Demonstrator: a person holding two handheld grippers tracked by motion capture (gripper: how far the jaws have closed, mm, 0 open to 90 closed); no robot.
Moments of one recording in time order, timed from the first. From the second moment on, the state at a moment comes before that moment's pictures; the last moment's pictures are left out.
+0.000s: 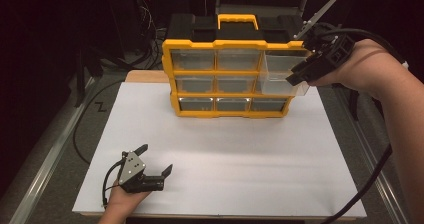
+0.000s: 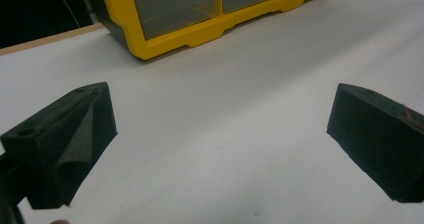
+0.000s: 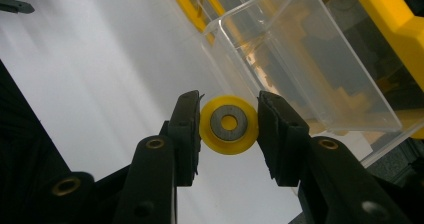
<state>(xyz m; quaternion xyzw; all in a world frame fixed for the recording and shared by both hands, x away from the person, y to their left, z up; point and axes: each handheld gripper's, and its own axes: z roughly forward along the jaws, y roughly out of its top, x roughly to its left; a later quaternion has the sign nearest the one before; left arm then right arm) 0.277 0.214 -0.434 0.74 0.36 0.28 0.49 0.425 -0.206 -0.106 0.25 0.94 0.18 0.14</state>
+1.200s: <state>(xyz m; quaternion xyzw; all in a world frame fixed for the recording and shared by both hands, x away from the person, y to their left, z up) 0.277 0.214 -0.435 0.75 0.36 0.28 0.49 0.469 -0.208 -0.100 0.28 0.93 0.17 0.14</state>
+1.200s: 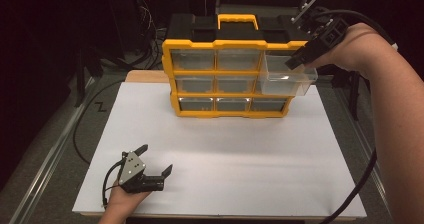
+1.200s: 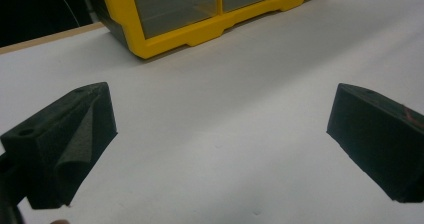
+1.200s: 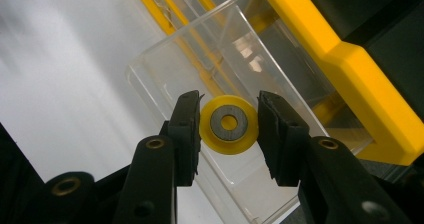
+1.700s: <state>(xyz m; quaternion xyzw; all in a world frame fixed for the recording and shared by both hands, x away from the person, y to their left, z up) 0.277 0.214 -0.435 0.74 0.36 0.28 0.49 0.478 -0.208 -0.103 0.28 0.93 0.16 0.15</state>
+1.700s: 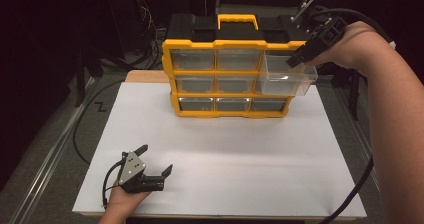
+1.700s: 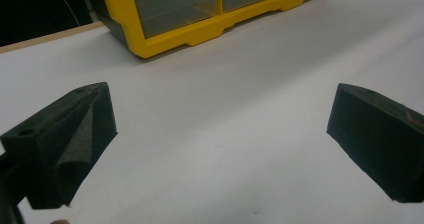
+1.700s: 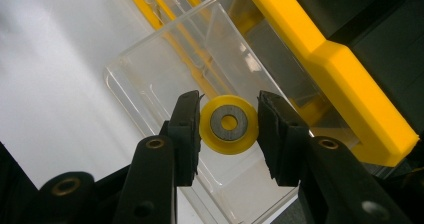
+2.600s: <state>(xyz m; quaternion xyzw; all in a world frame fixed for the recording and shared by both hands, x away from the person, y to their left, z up) 0.277 0.214 -0.435 0.74 0.37 0.28 0.49 0.487 -0.202 -0.123 0.29 0.94 0.14 0.14</state>
